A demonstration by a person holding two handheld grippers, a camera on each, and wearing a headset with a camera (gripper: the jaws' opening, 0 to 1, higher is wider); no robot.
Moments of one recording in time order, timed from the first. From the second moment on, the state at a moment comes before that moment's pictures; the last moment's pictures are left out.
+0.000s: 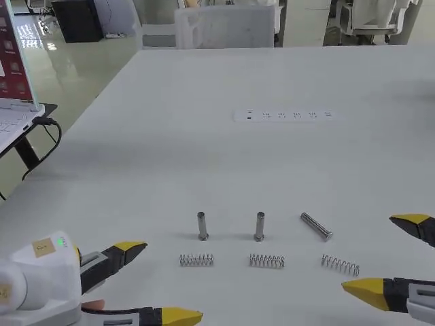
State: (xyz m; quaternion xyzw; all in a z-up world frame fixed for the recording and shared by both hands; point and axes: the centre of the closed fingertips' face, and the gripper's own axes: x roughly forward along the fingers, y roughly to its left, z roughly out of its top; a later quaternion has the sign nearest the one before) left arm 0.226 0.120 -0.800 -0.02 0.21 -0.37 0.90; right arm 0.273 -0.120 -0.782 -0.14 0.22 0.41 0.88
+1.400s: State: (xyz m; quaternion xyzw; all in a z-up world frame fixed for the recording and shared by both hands) left arm 0.228 0.123 -0.799 -0.02 0.21 -0.37 0.91; right arm 0.352 -0.078 -0.788 -0.21 0.25 0.43 0.84
